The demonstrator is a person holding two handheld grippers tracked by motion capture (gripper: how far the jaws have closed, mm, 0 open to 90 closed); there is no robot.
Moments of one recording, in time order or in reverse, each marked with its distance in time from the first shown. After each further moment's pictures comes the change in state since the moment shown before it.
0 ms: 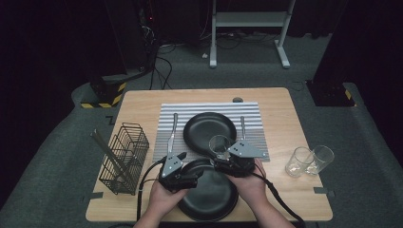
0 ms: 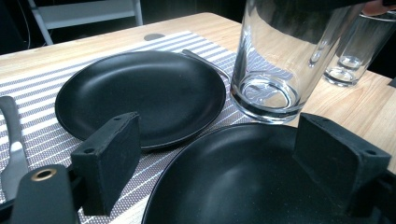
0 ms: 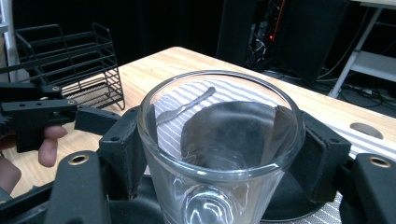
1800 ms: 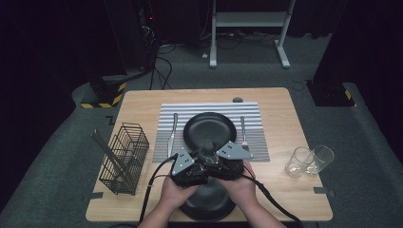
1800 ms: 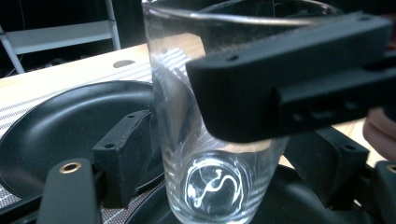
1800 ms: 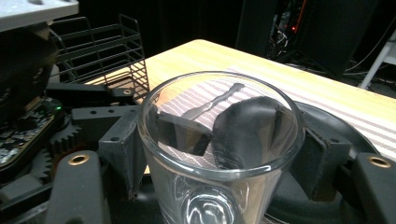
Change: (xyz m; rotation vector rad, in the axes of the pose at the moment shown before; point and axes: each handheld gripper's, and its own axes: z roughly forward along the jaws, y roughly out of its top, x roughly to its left) left arm -0.014 0.012 0.025 -0.082 -0.088 0.028; right arm 0.022 -0.002 0.016 0.029 0.072 0.018
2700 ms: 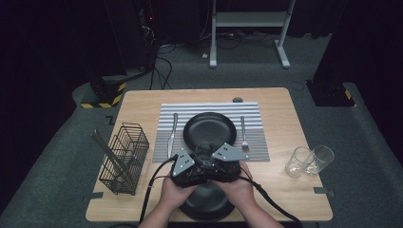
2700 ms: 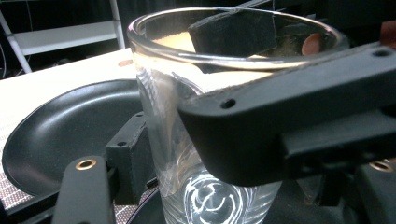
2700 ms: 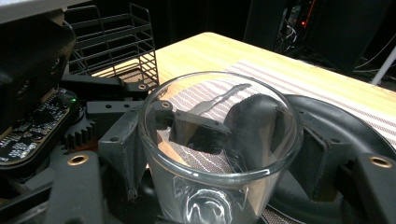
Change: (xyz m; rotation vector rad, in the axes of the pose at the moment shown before) left arm -0.002 -0.002 0.000 0.008 0.022 0.018; right arm 0.008 -0.002 0.004 0.028 0.023 -0.015
